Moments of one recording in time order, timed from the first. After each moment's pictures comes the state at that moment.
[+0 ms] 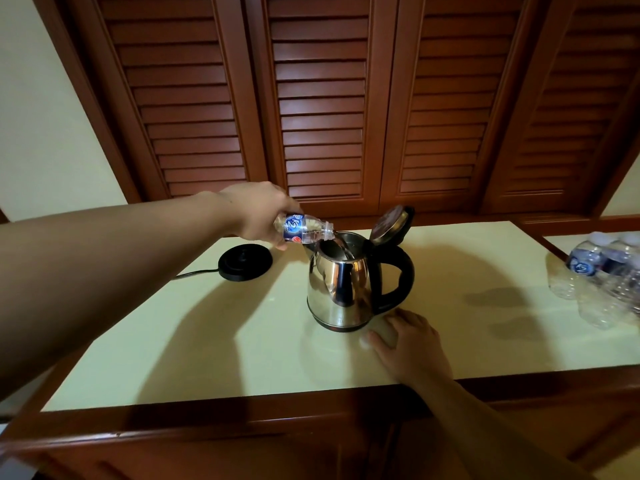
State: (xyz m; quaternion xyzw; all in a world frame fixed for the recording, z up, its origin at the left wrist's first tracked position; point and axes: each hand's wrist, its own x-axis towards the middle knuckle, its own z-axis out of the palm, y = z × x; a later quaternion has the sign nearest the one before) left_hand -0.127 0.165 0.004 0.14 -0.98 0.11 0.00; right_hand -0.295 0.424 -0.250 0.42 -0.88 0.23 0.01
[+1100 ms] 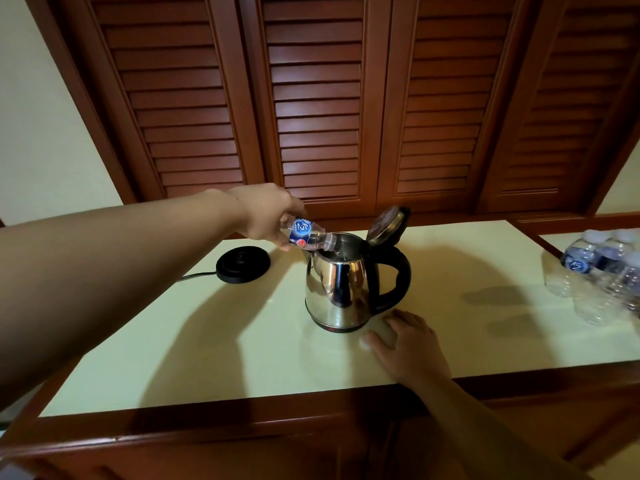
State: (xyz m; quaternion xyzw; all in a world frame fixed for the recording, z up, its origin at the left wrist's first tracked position) left_hand -0.137 0.175 0.011 0.15 -0.98 0.10 -0.03; right_hand -0.293 0.426 -0.248 0.42 -0.87 0.24 0.00
